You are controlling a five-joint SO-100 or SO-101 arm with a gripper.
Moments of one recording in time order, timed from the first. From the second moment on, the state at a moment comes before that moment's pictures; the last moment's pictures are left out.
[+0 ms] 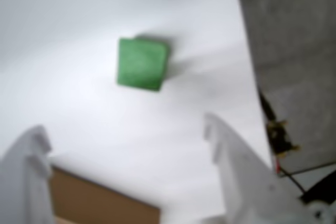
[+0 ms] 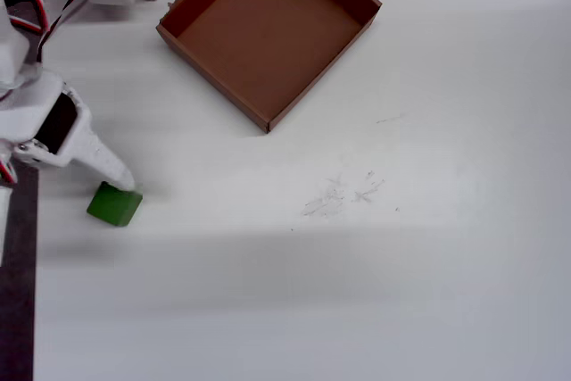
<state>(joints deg) 2.9 110.8 115.8 51.2 -45.7</state>
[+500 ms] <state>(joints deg) 0.4 94.5 112.1 44.8 -41.0</state>
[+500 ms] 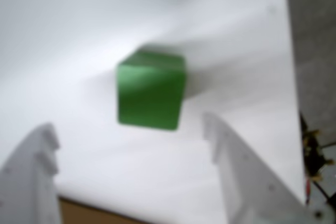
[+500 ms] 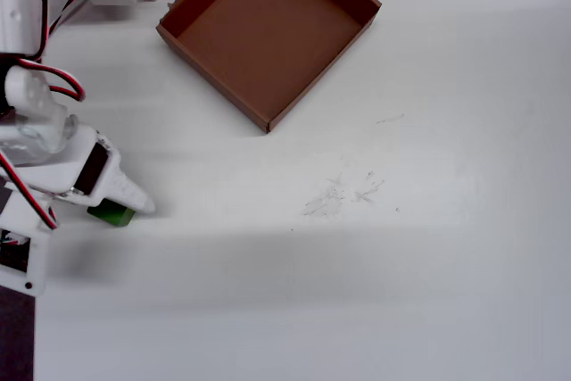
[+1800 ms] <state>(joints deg) 0.9 84.6 110.0 40.4 -36.4</state>
